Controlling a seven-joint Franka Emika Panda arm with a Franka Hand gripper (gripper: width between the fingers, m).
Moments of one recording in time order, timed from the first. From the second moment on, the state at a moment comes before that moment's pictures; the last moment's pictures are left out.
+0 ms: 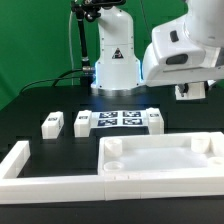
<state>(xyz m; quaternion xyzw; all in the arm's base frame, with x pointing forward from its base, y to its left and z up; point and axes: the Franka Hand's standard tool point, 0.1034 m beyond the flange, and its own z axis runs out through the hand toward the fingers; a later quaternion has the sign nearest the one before) 0.501 0.116 0.103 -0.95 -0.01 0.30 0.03</state>
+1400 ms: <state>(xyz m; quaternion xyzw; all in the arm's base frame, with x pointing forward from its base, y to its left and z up) 0.627 0.100 0.218 -0.99 -0.02 -0.14 0.05</state>
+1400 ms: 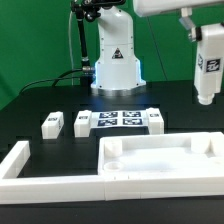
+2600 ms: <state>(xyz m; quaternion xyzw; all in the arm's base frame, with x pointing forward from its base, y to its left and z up) 0.638 0.093 0.171 -0.96 -0.05 -0.27 0.04</state>
